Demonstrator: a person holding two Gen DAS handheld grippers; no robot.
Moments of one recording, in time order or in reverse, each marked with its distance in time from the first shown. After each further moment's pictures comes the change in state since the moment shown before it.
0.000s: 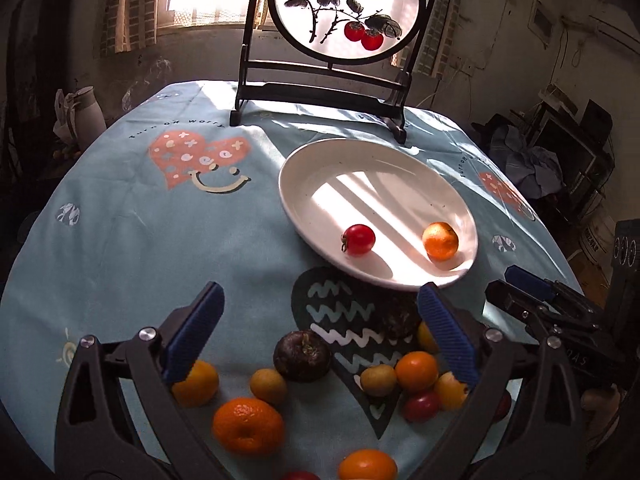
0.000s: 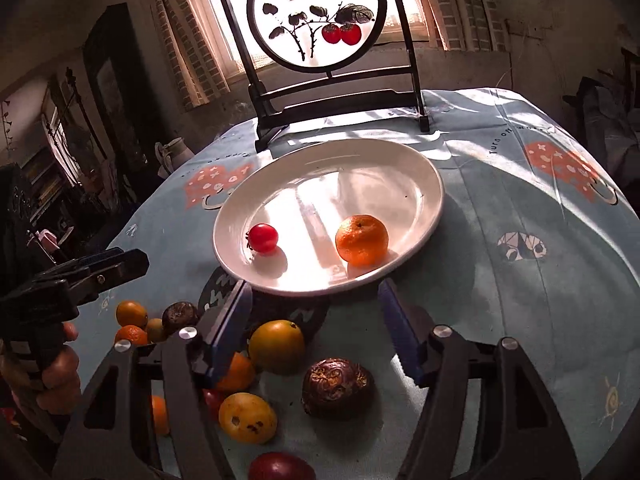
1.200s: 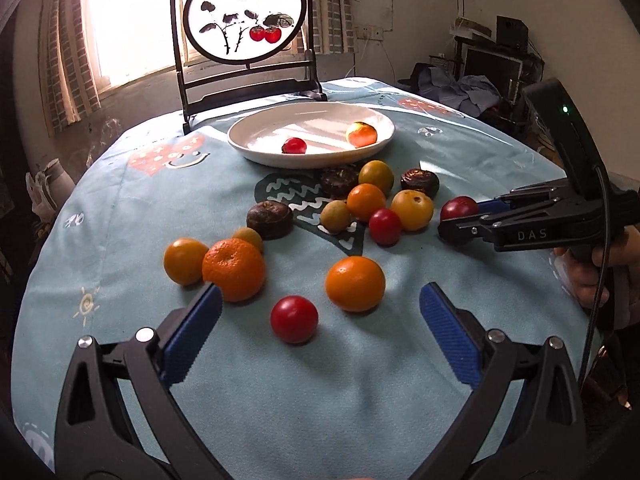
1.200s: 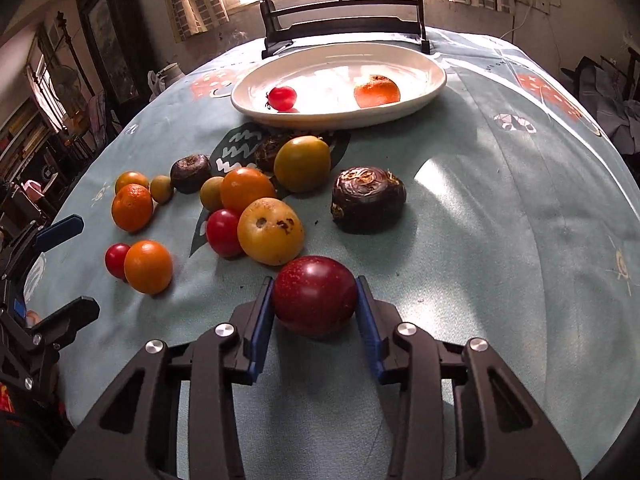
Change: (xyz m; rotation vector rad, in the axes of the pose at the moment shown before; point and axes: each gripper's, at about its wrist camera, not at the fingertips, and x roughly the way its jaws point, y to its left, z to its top) left arm -0.062 -0.021 -0.122 0.377 -0.047 -0.059; right arm -0.013 0.025 -0.080 -0.049 0.222 -0.057
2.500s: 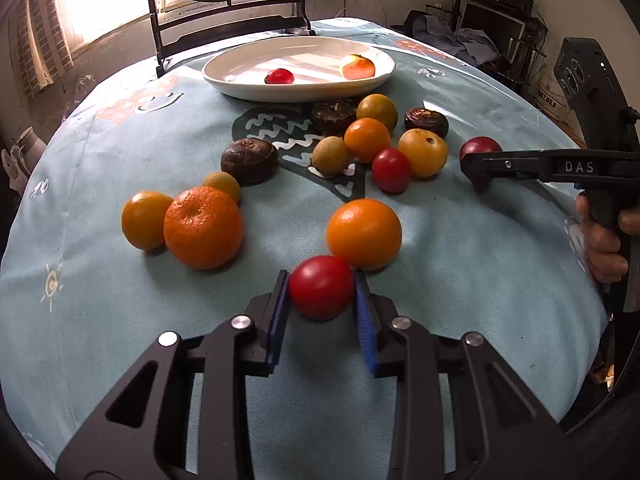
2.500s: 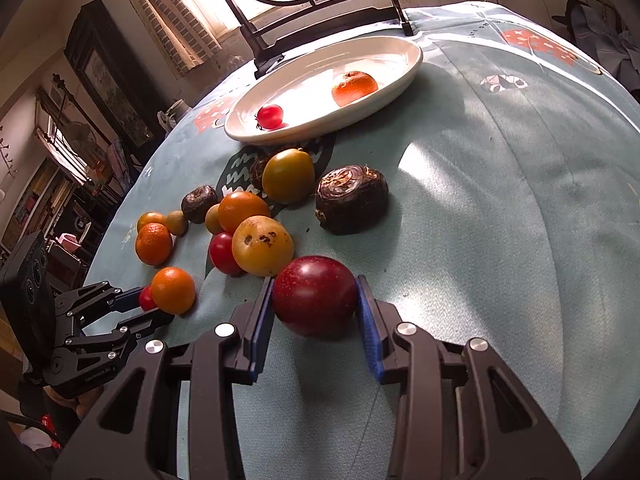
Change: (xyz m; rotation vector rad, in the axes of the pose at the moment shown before) left arm 0.041 0.012 -0.003 -0.035 0.225 -0.083; right arm -0.003 -0.030 -0.004 0.166 -0.019 0.148
